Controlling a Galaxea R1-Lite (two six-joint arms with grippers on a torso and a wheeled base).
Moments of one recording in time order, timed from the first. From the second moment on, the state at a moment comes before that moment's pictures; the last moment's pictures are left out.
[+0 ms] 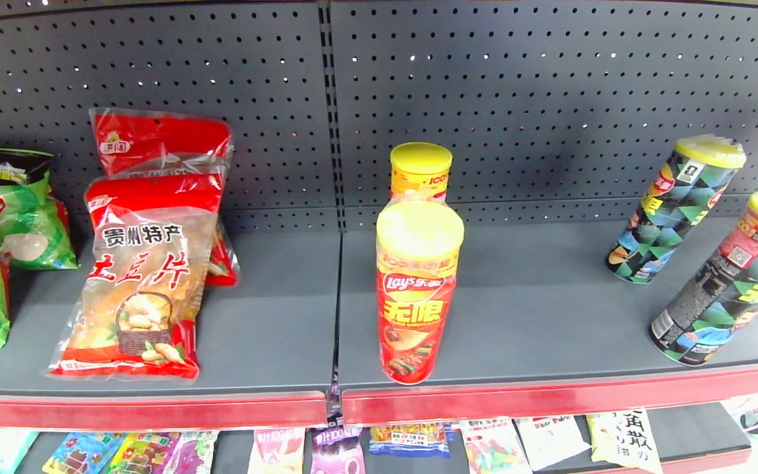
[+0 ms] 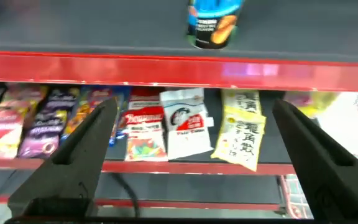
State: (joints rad) left arm -0.21 0.42 -0.30 0.26 0.24 -0.09; right arm 0.18 0.20 -0.15 0.11 -0.19 -0.02
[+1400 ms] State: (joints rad) left arm 0.04 0.07 0.00 0.00 -0.03 -0.01; right arm 0.00 0.00 -0.01 -0.03 -0.02 -0.02
